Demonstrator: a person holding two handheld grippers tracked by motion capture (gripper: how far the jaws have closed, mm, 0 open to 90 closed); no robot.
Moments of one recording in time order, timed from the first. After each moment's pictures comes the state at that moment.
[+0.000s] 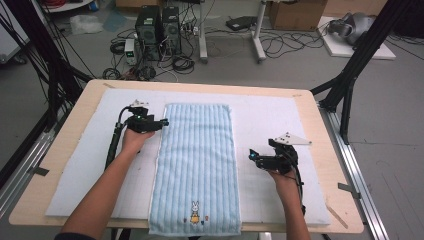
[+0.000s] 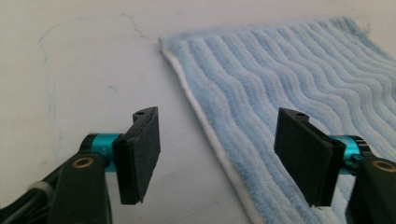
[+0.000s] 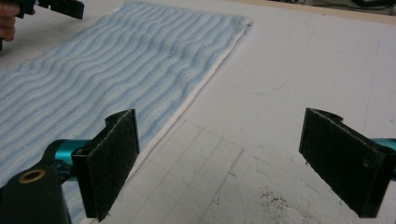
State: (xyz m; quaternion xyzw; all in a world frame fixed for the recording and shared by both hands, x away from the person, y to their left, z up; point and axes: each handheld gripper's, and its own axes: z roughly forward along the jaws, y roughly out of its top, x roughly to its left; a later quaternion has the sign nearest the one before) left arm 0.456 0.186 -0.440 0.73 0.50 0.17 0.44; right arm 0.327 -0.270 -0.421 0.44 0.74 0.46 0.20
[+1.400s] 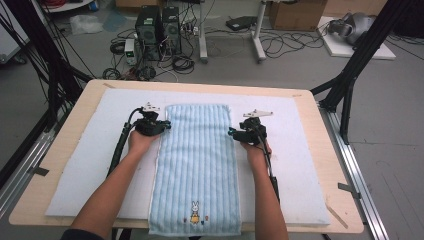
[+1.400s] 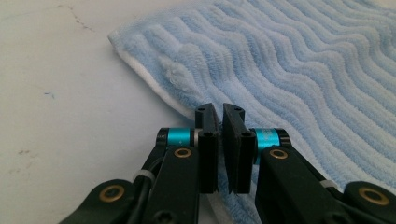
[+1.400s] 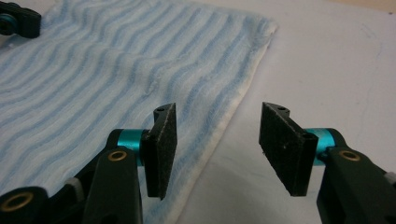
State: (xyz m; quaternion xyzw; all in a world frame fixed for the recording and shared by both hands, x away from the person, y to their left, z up) left arm 0.454 0.169 -0.452 0.77 0.45 0.16 0.42; right arm 0.429 -0.202 -0.437 0.45 0.77 0.41 0.18
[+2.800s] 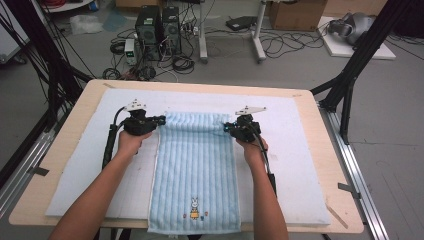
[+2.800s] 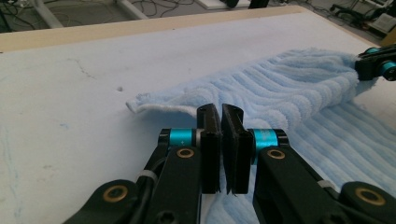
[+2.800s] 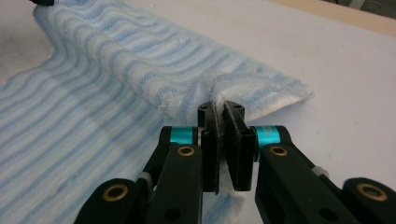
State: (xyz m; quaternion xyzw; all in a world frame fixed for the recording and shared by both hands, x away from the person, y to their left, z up) left arm 0.424 0.191 -0.421 0.74 0.41 0.15 0.51; right arm 0.424 -0.183 -0.420 0.39 0.80 0.43 0.15
